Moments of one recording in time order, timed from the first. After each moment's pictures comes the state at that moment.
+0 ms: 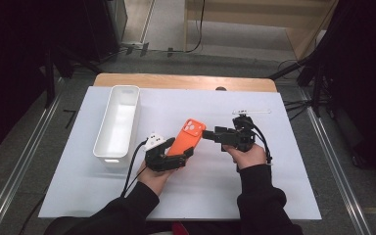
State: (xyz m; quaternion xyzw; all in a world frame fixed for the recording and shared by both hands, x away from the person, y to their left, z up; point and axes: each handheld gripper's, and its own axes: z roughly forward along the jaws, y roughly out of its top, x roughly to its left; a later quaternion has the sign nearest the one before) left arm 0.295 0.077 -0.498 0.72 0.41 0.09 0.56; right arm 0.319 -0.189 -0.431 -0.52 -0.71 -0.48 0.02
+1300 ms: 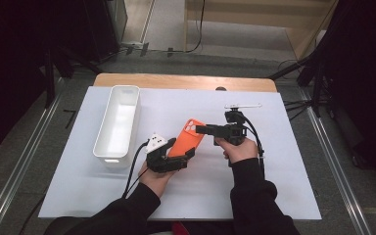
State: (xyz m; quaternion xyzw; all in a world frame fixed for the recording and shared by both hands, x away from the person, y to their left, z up) left arm 0.291 0.074 -0.497 0.71 0.41 0.09 0.56; right arm 0.341 -0.173 -0.432 -0.54 -0.70 -0.47 0.07
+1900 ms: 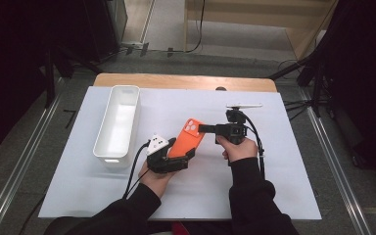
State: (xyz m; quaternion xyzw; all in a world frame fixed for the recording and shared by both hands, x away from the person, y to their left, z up) left arm 0.287 0.071 -0.497 0.72 0.40 0.11 0.56; right arm 0.345 -0.176 -0.435 -0.57 -0.67 -0.46 0.10
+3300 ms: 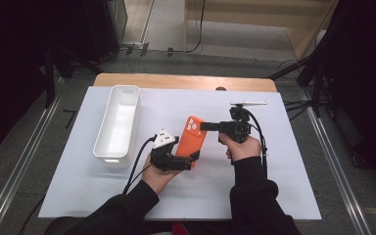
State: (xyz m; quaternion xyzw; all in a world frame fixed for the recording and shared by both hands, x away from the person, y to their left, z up) left arm 0.297 0.063 -0.482 0.76 0.37 0.08 0.53; right arm 0.340 -0.181 -0.418 -0.56 -0.67 -0.47 0.12
